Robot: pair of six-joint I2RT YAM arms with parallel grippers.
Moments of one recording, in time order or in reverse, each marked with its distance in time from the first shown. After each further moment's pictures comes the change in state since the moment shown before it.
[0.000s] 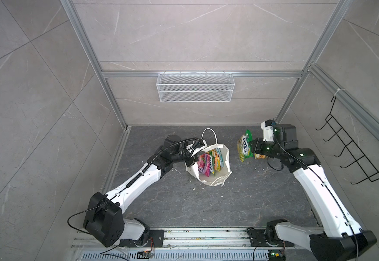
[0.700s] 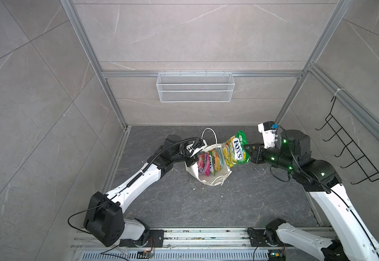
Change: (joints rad) left arm 0.000 0.004 0.003 0.000 0.001 -0.001; right arm 0.231 -0.193 0.147 -0.153 0.048 -0.008
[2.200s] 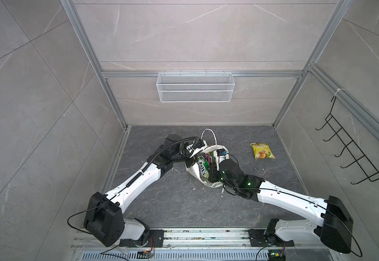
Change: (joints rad) left arm 0.001 0.000 0.021 -0.058 0.024 0.006; right arm 0.492 0.222 -0.618 0.784 0.368 0.228
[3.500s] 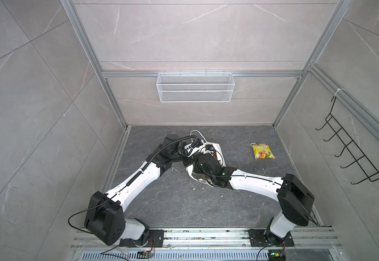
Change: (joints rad) left arm 0.024 0.008 0.002 -0.041 -0.038 0.000; right arm 0.001 0.428 0.237 0.111 0.119 0.212
